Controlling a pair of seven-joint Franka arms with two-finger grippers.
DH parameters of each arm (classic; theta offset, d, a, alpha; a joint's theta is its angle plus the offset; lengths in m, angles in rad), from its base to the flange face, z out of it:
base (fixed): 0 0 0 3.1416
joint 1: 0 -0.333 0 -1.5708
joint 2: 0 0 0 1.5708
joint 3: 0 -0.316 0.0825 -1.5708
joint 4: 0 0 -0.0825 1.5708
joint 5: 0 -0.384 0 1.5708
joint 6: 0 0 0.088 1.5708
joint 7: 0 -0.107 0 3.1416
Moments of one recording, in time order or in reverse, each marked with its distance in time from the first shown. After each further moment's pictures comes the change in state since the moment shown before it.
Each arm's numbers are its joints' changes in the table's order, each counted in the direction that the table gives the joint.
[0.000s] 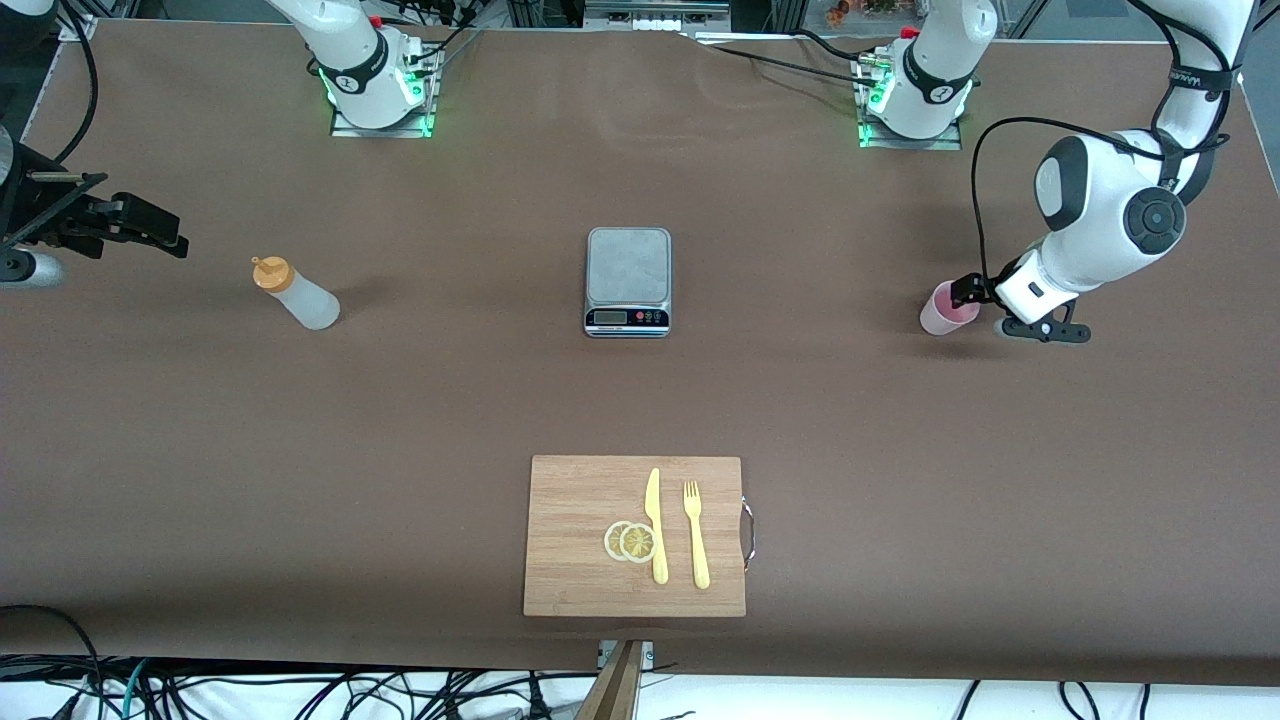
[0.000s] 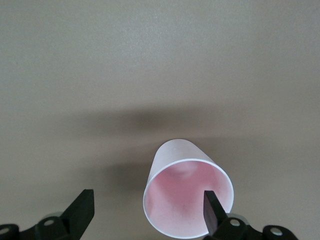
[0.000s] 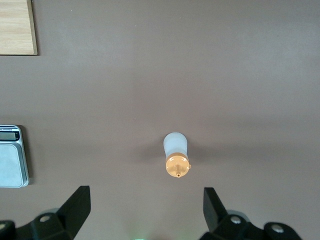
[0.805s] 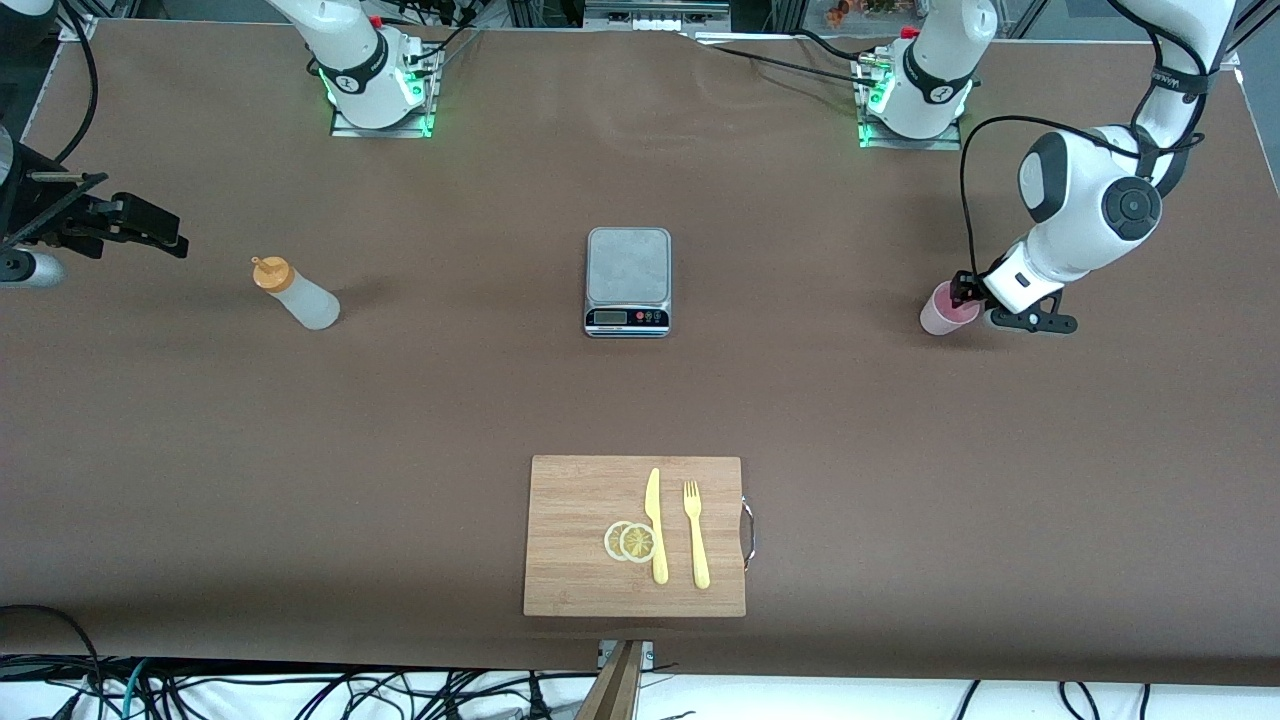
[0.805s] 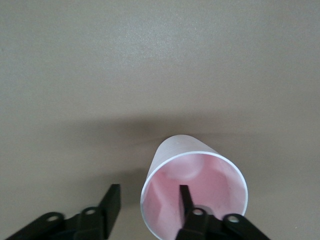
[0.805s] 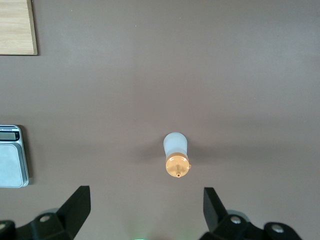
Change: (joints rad) left arm 0.000 0.000 0.000 -0.083 0.000 -0.119 -0.006; right arm 0.000 0.000 0.000 0.000 0.000 0.000 0.000
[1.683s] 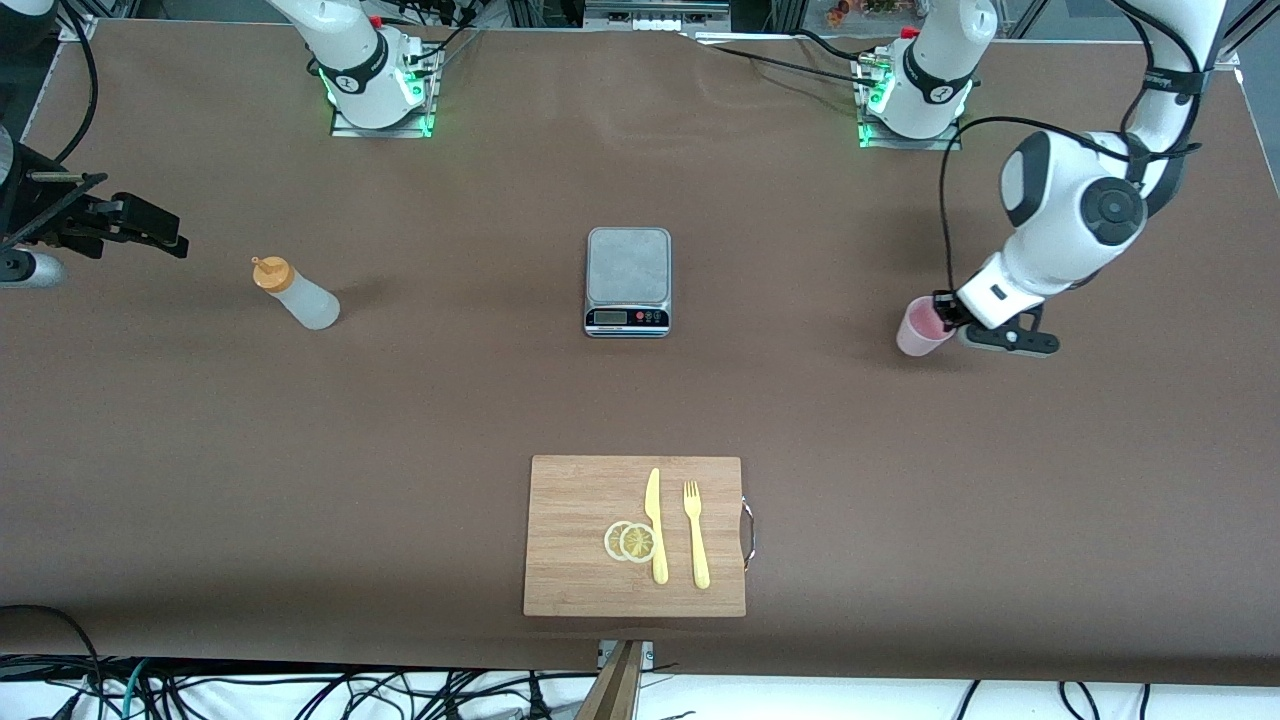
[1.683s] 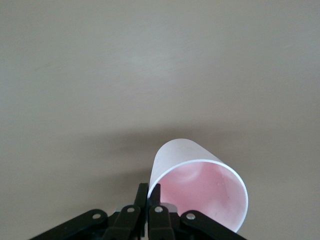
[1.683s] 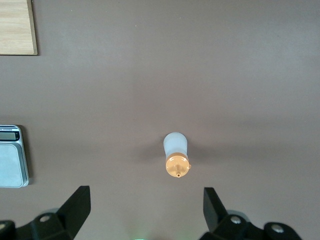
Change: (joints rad) left arm 0.116 0.008 0.099 0.187 0.002 0.119 0.184; right arm 0.000 0.000 0.000 0.000 0.000 0.000 0.000
